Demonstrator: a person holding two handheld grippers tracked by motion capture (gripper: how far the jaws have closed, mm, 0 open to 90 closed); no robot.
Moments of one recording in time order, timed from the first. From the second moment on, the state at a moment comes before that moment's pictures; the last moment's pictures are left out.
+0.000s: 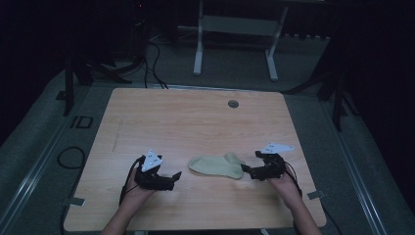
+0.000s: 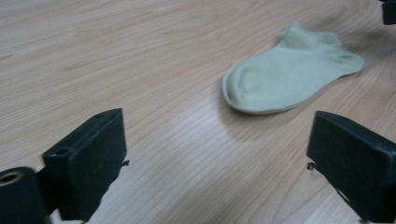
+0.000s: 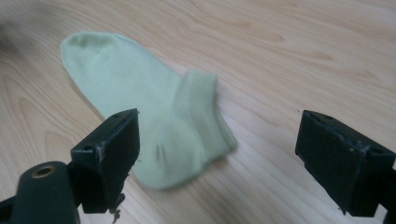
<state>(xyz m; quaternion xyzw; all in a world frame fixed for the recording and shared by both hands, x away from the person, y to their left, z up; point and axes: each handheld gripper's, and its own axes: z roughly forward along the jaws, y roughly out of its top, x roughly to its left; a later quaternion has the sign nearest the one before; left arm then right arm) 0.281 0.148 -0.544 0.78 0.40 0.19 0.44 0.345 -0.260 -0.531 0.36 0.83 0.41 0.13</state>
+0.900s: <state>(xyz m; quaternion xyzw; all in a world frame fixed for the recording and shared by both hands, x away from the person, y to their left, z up) 0.252 0.208 -0.557 0.75 0.45 0.21 0.43 0.317 -0.326 -0.545 0.42 0.80 0.40 0.16</state>
